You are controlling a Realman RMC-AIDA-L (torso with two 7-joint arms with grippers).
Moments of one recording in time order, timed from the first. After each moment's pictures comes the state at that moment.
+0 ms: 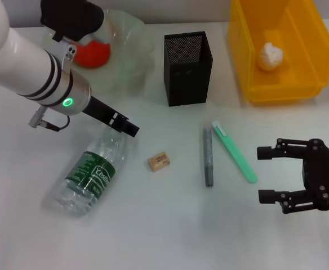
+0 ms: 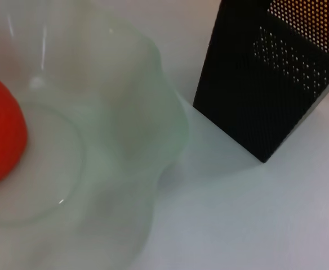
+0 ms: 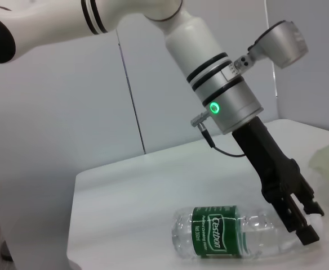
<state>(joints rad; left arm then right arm) -0.68 -2.08 1.53 1.06 2.57 1.17 -2.71 0.41 2.01 -0.73 -0.65 -2.00 -1.86 1.17</state>
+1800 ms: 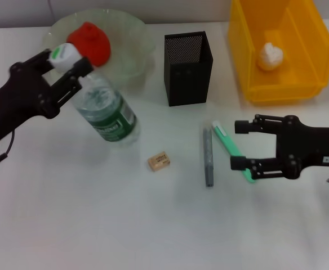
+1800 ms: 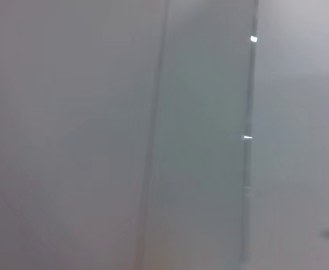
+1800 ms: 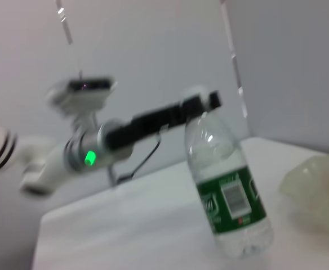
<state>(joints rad) -0.38 -2.07 0.69 0.38 1.44 1.68 -0.95 0.48 2.07 -0.67 -0.64 -2.00 -1.77 1.28</state>
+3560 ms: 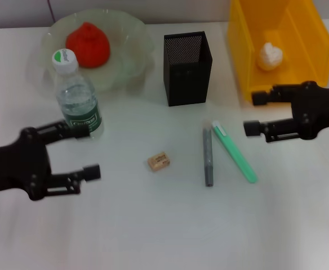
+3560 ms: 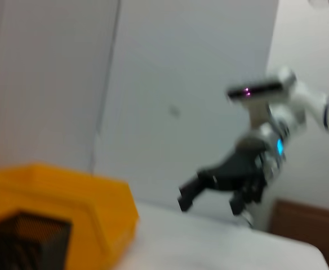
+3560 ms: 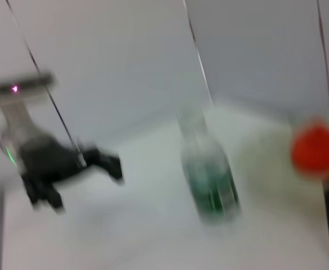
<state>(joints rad) -0.34 -1.96 0.83 0.56 1.74 1.84 -1.14 0.47 2.08 -0.80 -1.08 -2.01 -1.76 1.76</state>
